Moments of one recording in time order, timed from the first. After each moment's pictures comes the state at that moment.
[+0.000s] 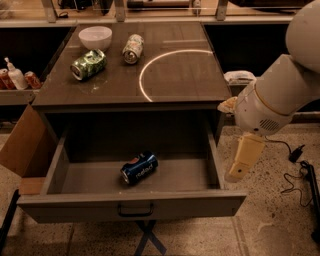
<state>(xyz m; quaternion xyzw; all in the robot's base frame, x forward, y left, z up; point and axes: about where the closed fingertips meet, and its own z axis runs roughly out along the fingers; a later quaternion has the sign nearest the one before) 0.443 -0.153 0.854 -0.65 0.74 0.09 0.17</state>
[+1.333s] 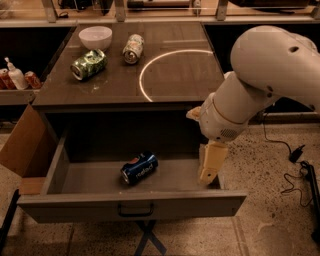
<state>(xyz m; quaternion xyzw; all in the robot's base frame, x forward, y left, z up) 0.461 -0.093 0.813 -0.71 0.68 0.09 0.17</state>
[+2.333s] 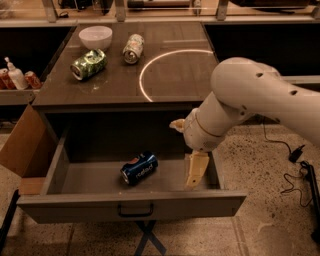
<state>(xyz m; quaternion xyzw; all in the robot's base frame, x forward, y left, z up) 0.479 -0.062 0.760 -0.74 0.64 0.11 0.19</state>
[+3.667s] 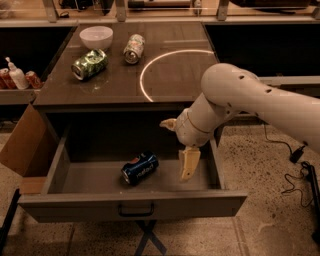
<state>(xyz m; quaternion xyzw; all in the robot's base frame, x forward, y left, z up) 0.515 -0.042 0.726 -0.78 0.58 0.13 0.20</state>
